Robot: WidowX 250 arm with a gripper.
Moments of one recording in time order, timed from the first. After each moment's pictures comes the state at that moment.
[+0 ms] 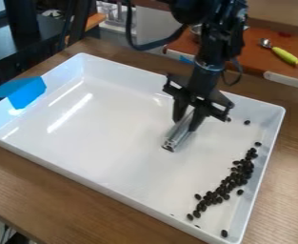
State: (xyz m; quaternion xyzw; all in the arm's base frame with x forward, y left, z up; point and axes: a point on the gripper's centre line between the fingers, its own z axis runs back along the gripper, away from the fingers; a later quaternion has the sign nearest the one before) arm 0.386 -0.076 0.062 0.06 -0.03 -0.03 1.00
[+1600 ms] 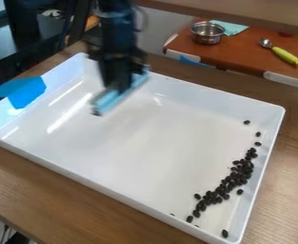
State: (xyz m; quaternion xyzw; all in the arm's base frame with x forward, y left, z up) arm 0.350 0.069 0.115 0.01 -0.04 -0.01 1.00
